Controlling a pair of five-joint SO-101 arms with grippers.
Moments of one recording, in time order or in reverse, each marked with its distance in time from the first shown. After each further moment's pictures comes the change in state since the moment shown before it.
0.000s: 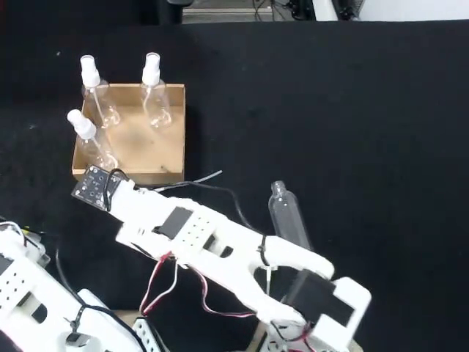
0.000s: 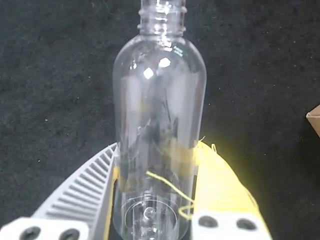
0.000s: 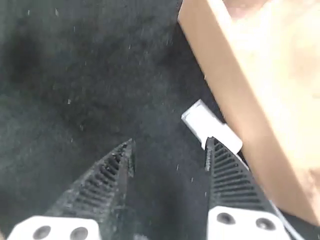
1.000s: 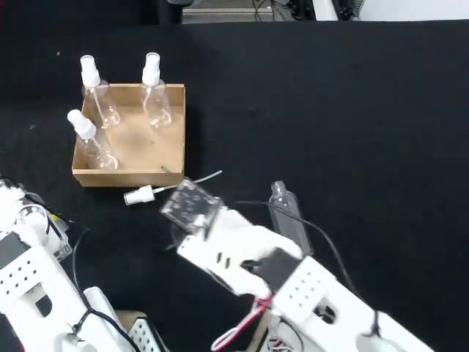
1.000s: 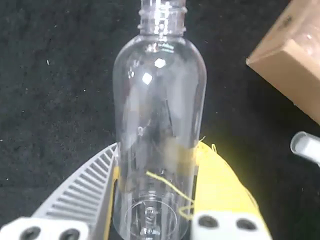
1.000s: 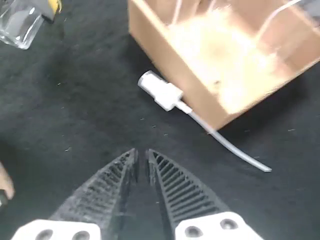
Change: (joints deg) left arm 13.5 -0.1 -4.1 7.5 -3.5; right arm 7.2 -54.9 33.2 11.0 -0.4
